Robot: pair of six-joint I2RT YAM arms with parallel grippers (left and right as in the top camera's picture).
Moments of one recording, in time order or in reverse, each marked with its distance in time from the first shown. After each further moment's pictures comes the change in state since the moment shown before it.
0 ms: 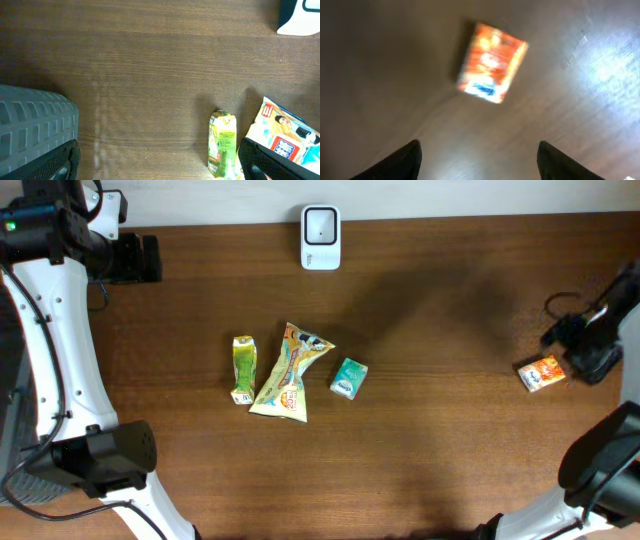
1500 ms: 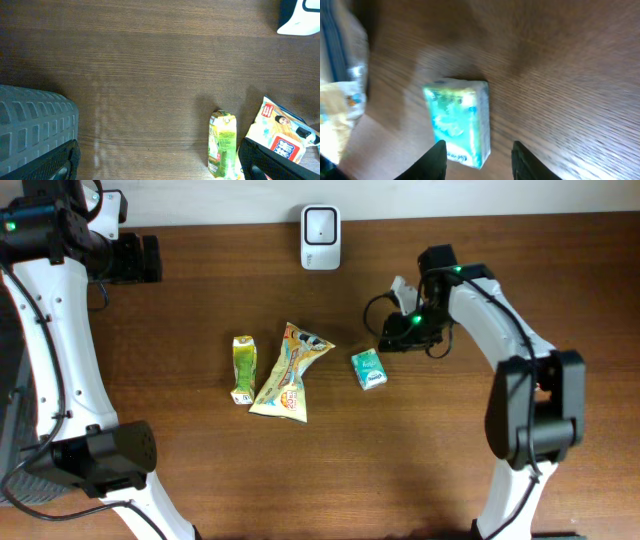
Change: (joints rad) left arm 0.000 0.000 0.000 0.000 0.000 0.000; right arm 0.626 0.240 0.006 0.187 -0.376 -0.459
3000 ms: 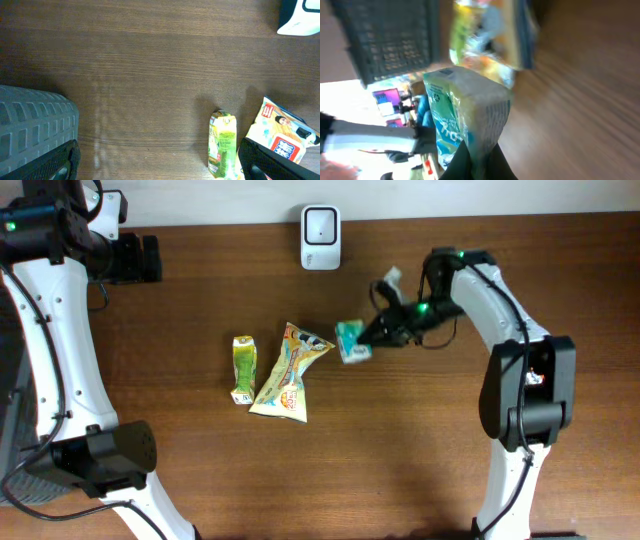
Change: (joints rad) left arm 0.000 0.000 0.000 0.001 0.000 0.000; right arm -0.041 0.121 0.210 -0.335 -0.645 -0.145
